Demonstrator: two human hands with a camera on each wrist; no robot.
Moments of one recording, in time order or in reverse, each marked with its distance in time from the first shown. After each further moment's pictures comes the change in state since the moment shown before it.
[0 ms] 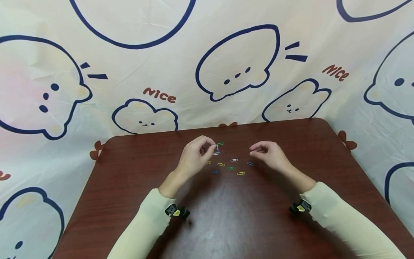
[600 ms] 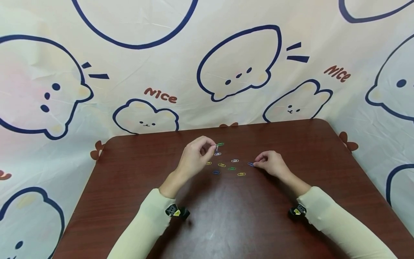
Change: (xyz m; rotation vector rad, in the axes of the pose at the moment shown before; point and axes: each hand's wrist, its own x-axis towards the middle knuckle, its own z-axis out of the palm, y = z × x) left_hand -0.001 -0.001 -0.002 -0.010 0.001 0.003; right_hand 0.001 0.043 0.018 -0.200 0.009 0.116
